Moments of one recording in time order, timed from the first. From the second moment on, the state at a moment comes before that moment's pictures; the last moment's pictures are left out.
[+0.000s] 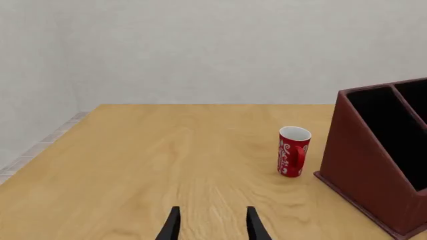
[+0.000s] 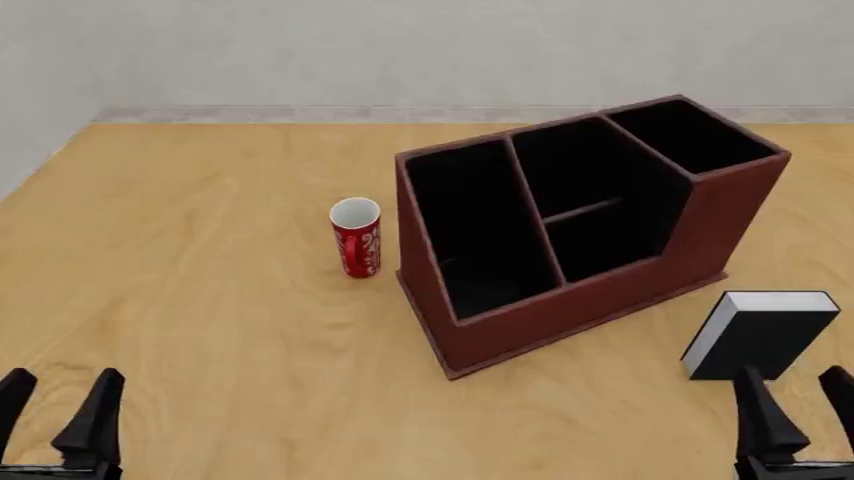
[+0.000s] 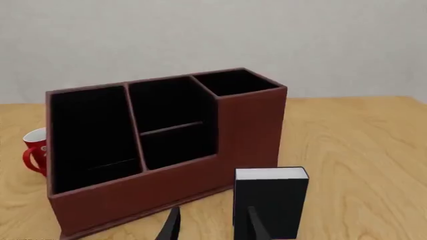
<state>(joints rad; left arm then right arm) 0.00 0.00 0.00 0.00 0.00 -0.01 0.03 -0.03 0.03 0.02</state>
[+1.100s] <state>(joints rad) 0.00 0.00 0.00 0.00 0.00 0.05 0.05 -0.25 0.32 -0.33</state>
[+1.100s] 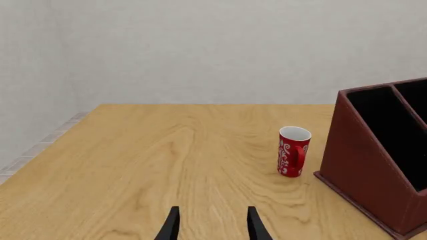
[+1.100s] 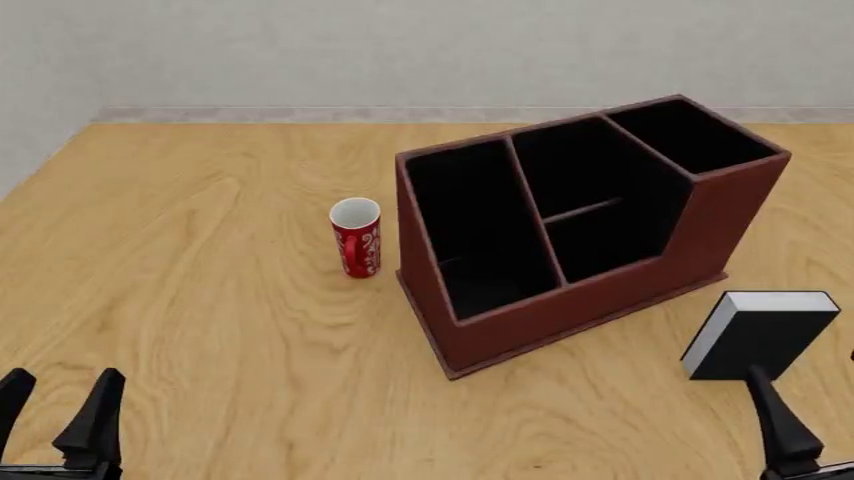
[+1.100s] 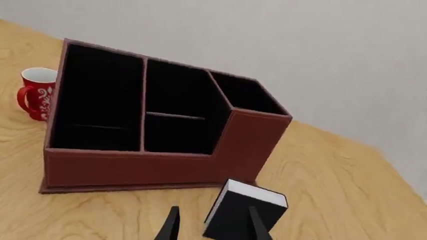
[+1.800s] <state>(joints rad) 0.00 0.00 0.00 0.00 0.00 0.08 0.26 -0.55 0.70 -0.80</state>
